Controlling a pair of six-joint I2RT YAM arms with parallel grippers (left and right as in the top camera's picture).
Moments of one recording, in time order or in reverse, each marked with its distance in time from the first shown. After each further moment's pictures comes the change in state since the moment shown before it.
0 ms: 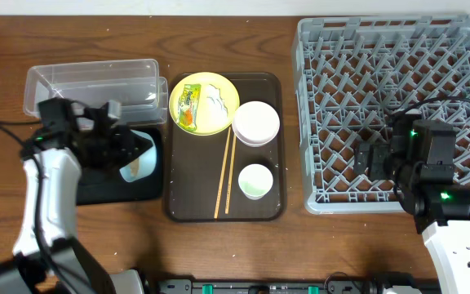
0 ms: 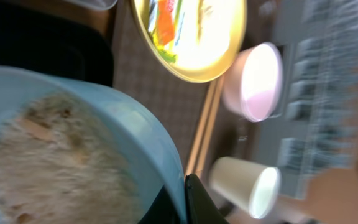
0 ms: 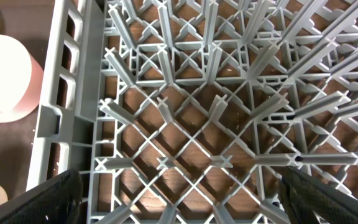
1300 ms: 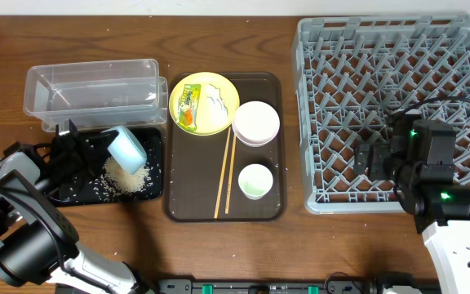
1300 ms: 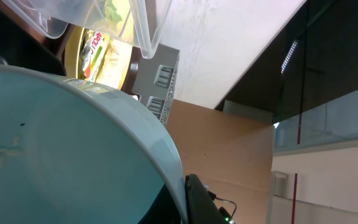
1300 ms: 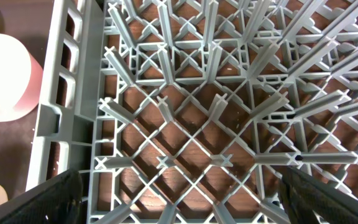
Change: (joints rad) left arm 0.323 0.355 0.000 -0.035 0.663 -0.015; right arm 0.000 0.000 0.000 -0.002 0.000 0.000
